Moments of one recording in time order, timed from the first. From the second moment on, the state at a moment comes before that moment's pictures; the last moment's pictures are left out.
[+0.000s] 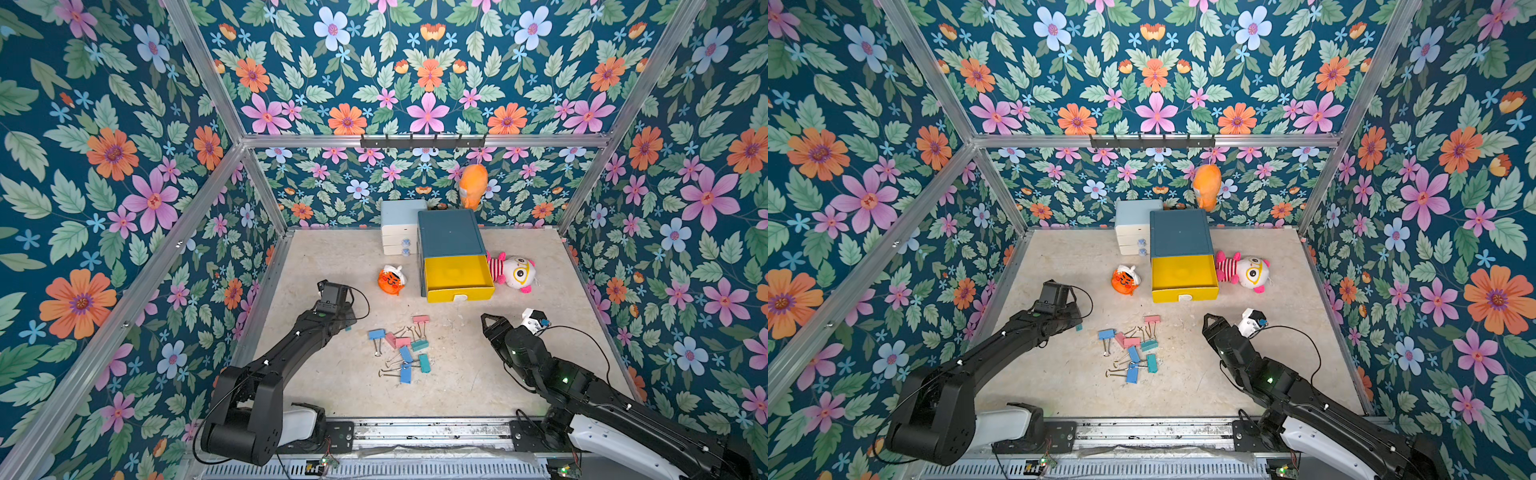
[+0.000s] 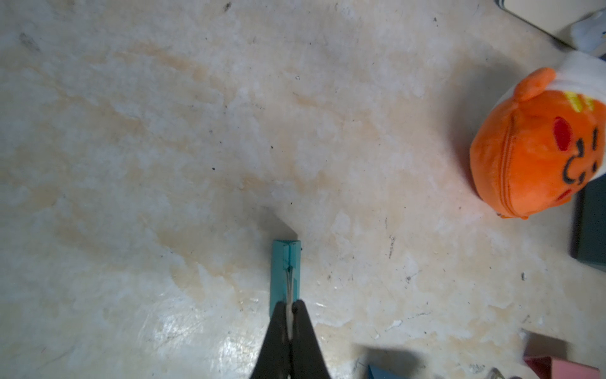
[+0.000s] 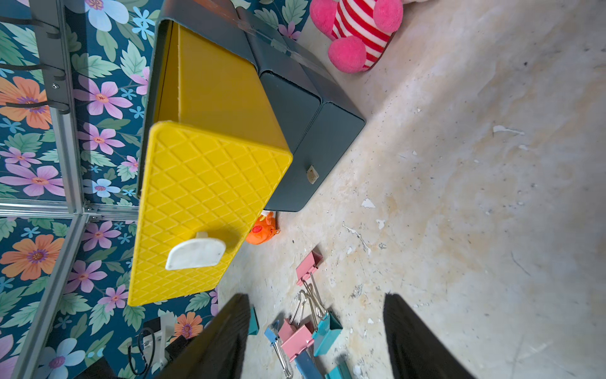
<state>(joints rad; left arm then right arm) -0.27 1.29 0.68 -0.36 -0.17 -0.58 0.89 0.73 0.44 -0.27 0.47 1.40</state>
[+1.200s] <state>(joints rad) -0.83 1.72 1.35 0.14 0.16 -1.06 0.89 0.46 0.57 -0.55 0.57 1.18</state>
